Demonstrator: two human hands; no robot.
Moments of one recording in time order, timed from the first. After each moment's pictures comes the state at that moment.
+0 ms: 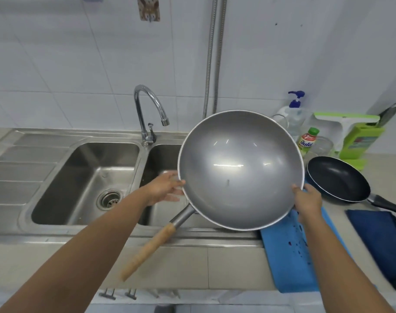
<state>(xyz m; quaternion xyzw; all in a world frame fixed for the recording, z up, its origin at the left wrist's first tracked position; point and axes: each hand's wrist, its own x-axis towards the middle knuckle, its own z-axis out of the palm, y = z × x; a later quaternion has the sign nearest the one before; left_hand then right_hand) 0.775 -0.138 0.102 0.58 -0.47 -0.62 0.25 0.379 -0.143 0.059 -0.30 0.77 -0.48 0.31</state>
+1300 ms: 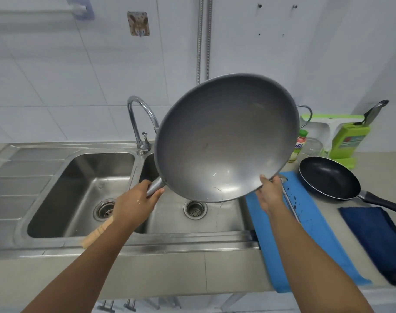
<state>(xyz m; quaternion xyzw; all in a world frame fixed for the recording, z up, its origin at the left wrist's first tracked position) 0.797 -0.084 0.113 0.73 -0.65 -0.07 0.18 0.451 -0.167 0.070 -0.20 0.54 -0.63 0.52</state>
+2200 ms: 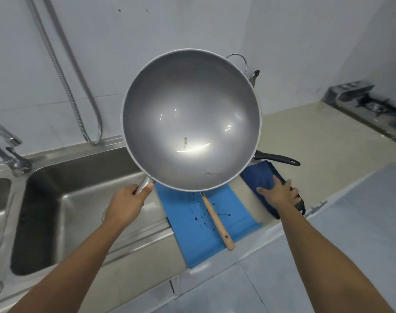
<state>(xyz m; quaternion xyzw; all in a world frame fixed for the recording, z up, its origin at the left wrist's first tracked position) 0.580 -0.117 0.082 0.64 -0.65 -0.33 0.24 0.171 -0.021 0.047 -0.28 0.93 -0.13 0.20</state>
